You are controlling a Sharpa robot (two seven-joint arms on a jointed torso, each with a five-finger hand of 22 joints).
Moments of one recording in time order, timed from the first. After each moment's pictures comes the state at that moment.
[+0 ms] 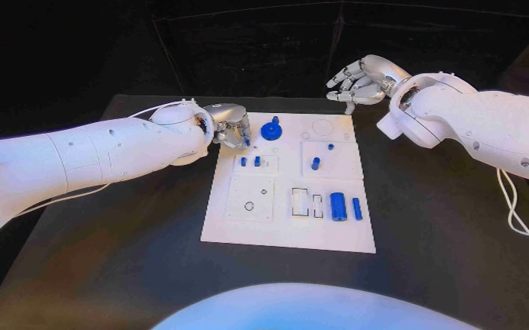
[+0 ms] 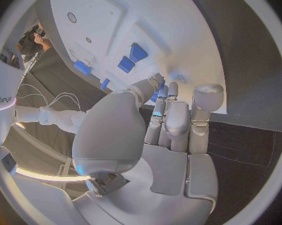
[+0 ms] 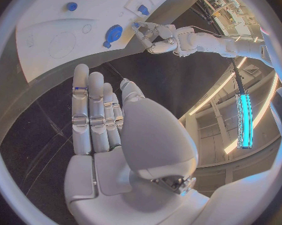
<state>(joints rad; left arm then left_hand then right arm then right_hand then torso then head) 1.25 -0.72 -0.18 1.25 -1.35 -0.19 -0.04 1.31 -0.13 0.55 -0.06 0.04 1.15 0.13 0.11 0.08 1.20 0.07 0.07 0.08 1.45 -0.01 1.24 0.96 0.12 1.41 0.08 0.94 0.99 1.37 -0.66 -0.14 1.26 -0.88 -0.29 0.04 1.52 0.00 -0.05 0.24 0.38 0.80 0.18 0.28 0.07 0.95 0.09 0.77 0.56 1.31 0.02 0.44 0.91 0.18 1.25 0.11 0.50 0.24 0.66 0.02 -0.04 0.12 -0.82</state>
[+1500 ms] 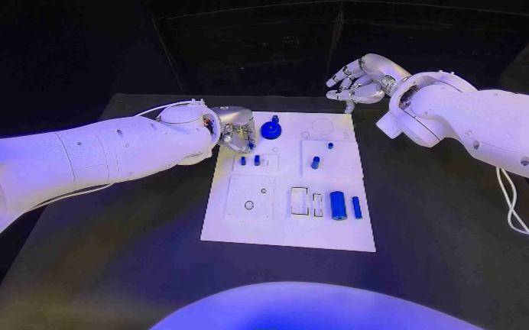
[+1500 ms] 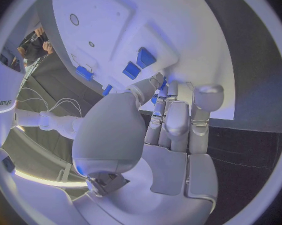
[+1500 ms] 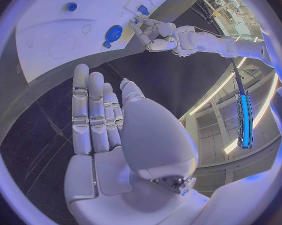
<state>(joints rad) 1.25 -0.70 -0.18 1.26 -1.38 -0.14 -0.06 1.31 -0.13 0.55 -0.06 0.04 1.15 0.13 0.11 0.08 1.20 0.07 0.07 0.08 1.45 -0.01 1.24 0.96 0.12 1.41 0.08 0.94 0.99 1.37 -0.66 -0.14 1.26 -0.88 -0.29 0.04 1.52 0.00 -0.05 0.24 0.38 0.80 0.18 0.28 0.07 0.95 0.09 0.77 0.56 1.31 0.02 0.44 0.91 0.18 1.25 0.11 0.50 0.24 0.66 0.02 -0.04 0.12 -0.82</state>
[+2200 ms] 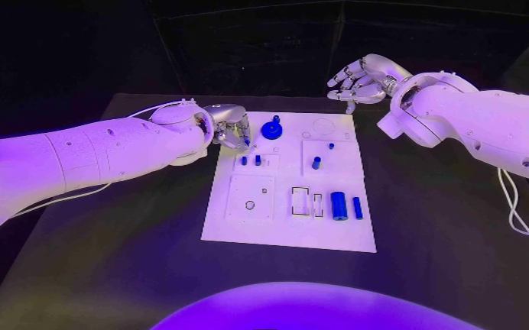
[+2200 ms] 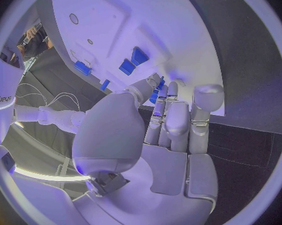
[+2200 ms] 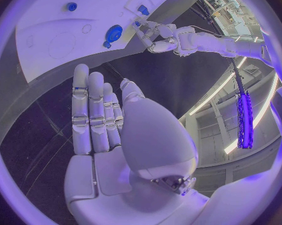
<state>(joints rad) 1.25 -0.73 -0.18 1.27 -1.34 -0.18 -0.06 1.29 -0.14 0.51 -0.05 0.04 1.15 0.13 0.11 0.08 1.21 0.07 0.07 0.08 1.45 -0.01 1.24 0.96 0.12 1.41 0.08 0.94 1.00 1.37 -0.66 -0.14 1.26 -0.88 -0.29 0.04 1.52 0.00 -0.05 0.24 0.38 0.79 0.18 0.28 0.07 0.95 0.09 0.77 0.56 1.31 0.02 0.44 0.91 0.18 1.25 0.11 0.50 0.24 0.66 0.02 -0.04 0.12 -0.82</state>
